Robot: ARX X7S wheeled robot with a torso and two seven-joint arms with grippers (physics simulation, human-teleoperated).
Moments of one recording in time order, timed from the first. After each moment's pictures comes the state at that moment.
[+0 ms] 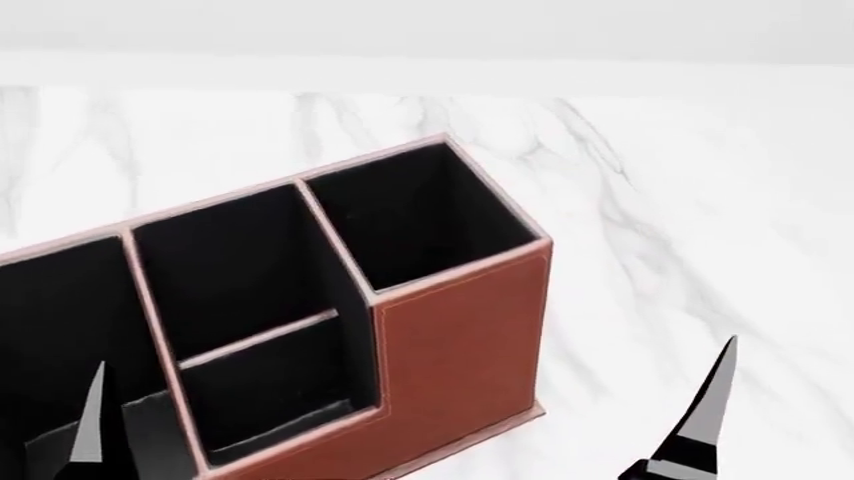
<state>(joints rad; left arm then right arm) 0.11 -0.24 0.11 0.70 -0.28 -0.22 -0.25 -0.12 0.24 0.14 -0.79 0.26 0.26 0.32</state>
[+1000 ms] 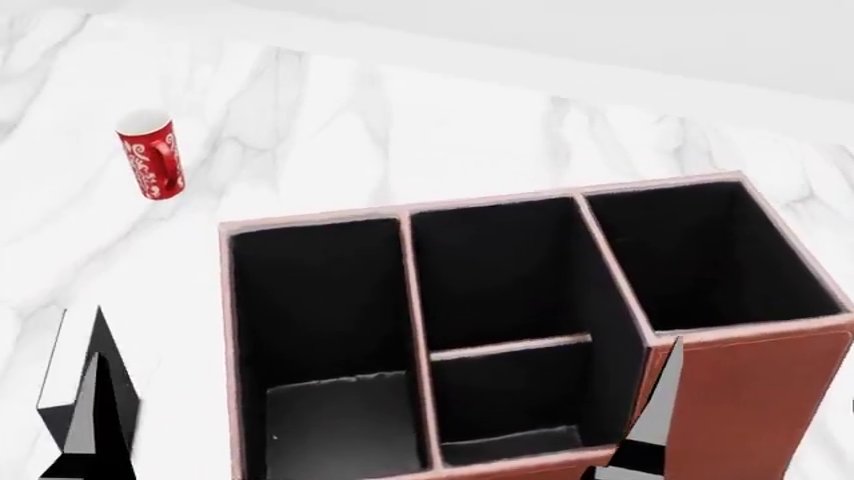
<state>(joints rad) 0.09 -0.29 0.12 0.73 -0.32 -0.25 -0.31 -0.11 0.28 0.05 -0.78 0.20 0.24 0.32</state>
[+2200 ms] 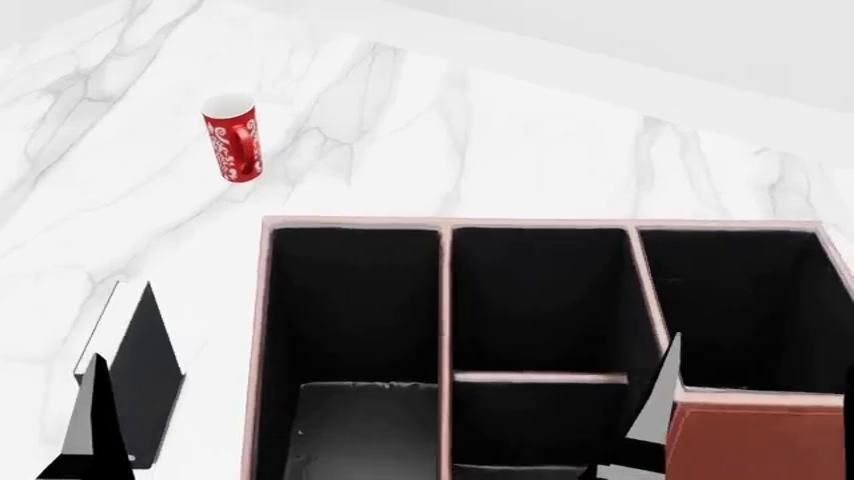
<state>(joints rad) 0.09 -0.32 0.15 0.74 -0.34 -0.23 -0.34 -0.11 0.30 0.05 -0.77 0.27 0.22 0.34</state>
